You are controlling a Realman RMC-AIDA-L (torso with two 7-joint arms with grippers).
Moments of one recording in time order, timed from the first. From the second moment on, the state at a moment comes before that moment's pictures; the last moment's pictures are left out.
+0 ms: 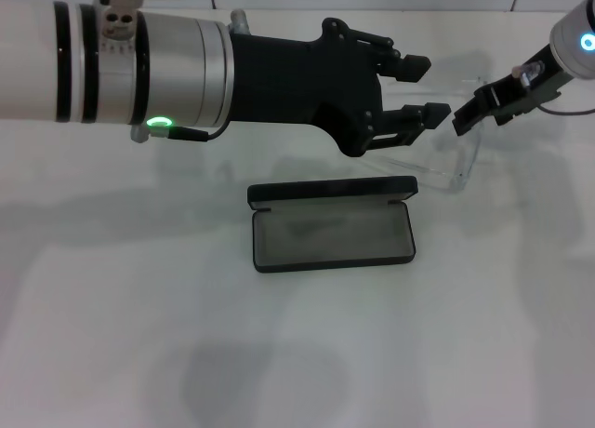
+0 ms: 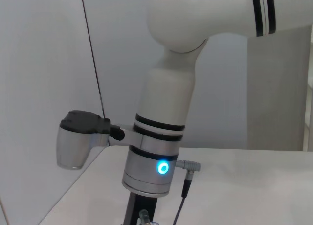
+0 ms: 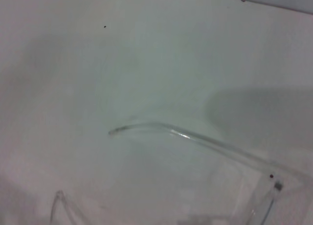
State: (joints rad) left arm -0.39 -2.09 1.47 1.54 1.80 1.26 -1.88; right arm 1.11 1.98 -0.97 -0.52 -2.73 -1.16 2.69
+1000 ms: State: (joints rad) left arm -0.39 -2.09 1.47 1.52 1.80 1.26 -1.88; right arm 1.10 1.98 -1.00 -0.48 -2.73 -1.14 2.68
